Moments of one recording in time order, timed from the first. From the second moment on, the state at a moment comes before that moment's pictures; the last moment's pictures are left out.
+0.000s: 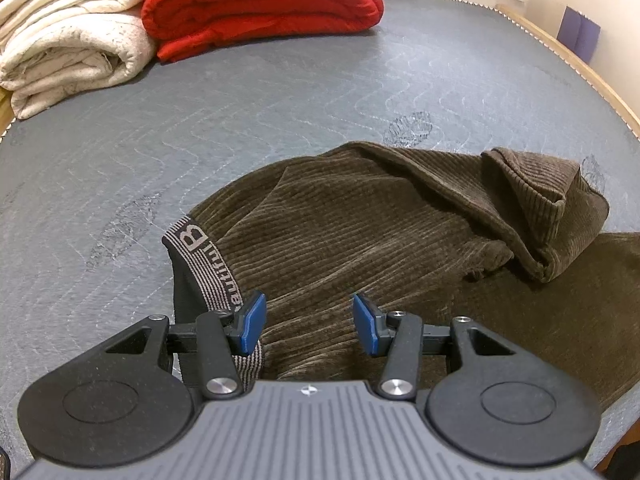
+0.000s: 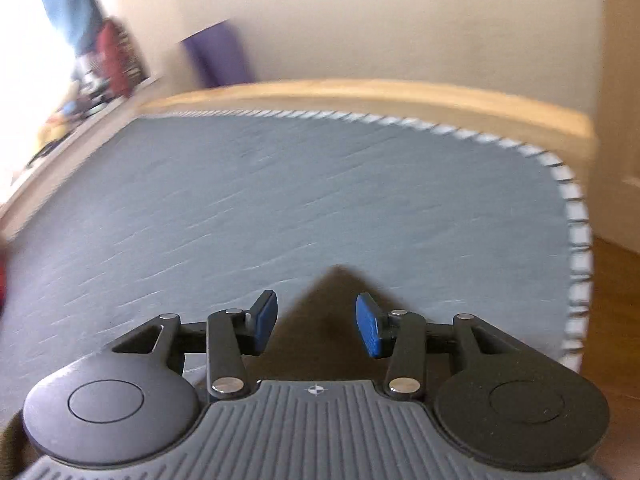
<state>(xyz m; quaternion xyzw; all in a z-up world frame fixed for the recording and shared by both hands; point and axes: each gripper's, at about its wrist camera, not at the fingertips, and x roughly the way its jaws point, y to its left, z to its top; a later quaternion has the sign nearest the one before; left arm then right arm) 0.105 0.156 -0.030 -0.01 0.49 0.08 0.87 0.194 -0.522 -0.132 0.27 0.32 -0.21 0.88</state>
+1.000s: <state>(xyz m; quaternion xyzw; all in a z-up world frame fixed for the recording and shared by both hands) 0.116 0.161 -0.045 -0.03 0.51 0.07 0.86 0.222 -0.484 -0.141 0.25 0.32 -0.23 0.89</state>
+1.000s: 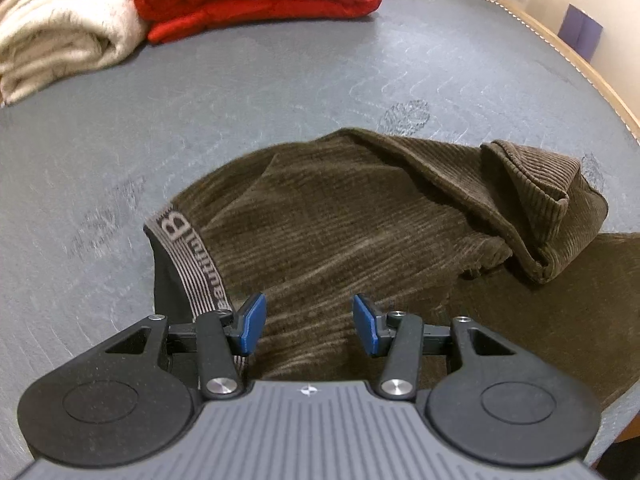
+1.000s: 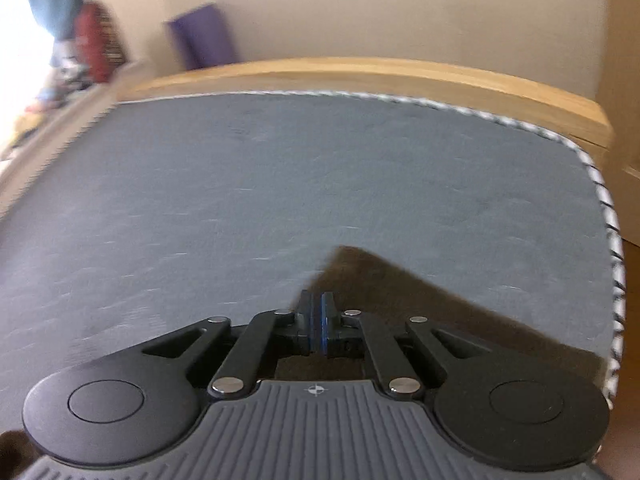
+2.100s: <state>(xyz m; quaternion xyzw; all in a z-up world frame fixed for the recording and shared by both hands) -0.009 0.272 -0.121 -0.18 0.62 0.06 0.76 -0.027 0.003 -0.158 -0.31 0.36 0.48 0.74</state>
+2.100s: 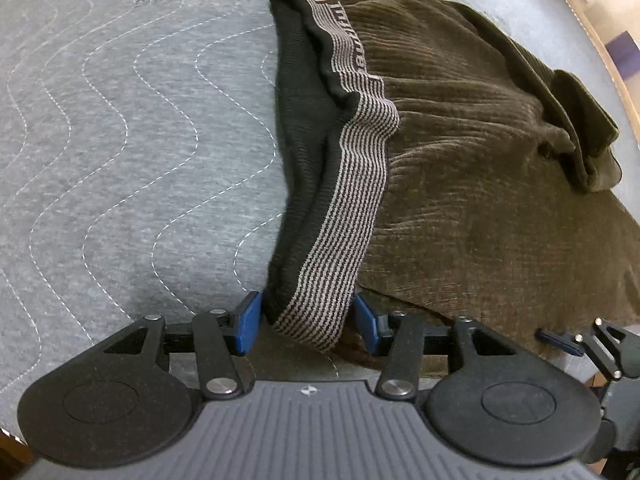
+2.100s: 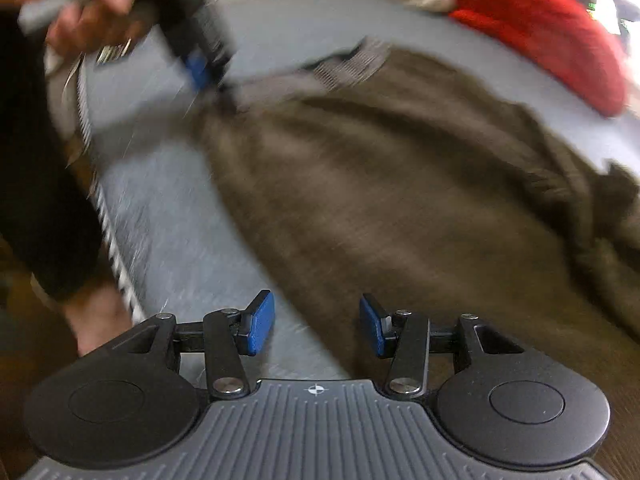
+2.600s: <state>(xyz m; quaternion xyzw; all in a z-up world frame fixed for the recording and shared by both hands) -0.023 0.247 -0.079 -0.10 0.59 0.03 0.80 -0.023 -0.001 -0.139 -0.32 0.32 0.54 0.71</state>
